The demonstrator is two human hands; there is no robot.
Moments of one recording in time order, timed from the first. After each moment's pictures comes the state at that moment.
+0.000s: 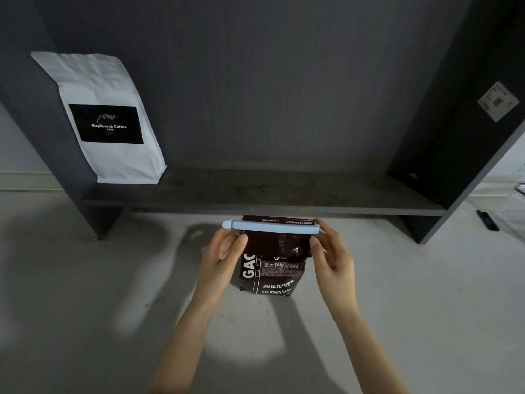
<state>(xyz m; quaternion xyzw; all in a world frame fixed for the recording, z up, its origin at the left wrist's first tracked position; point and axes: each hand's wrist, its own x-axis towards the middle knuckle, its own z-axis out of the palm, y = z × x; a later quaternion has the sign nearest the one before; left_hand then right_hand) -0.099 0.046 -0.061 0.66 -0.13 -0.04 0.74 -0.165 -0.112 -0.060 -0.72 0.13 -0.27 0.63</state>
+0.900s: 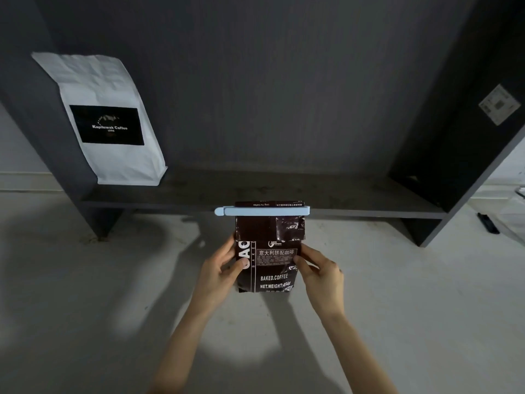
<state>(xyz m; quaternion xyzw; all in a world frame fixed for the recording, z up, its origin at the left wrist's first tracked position) -0.096 0.059 -0.070 0.77 -0.16 -0.09 0.61 -0.159 -0.102 -0.071 -0.77 0.20 -0.21 0.57</state>
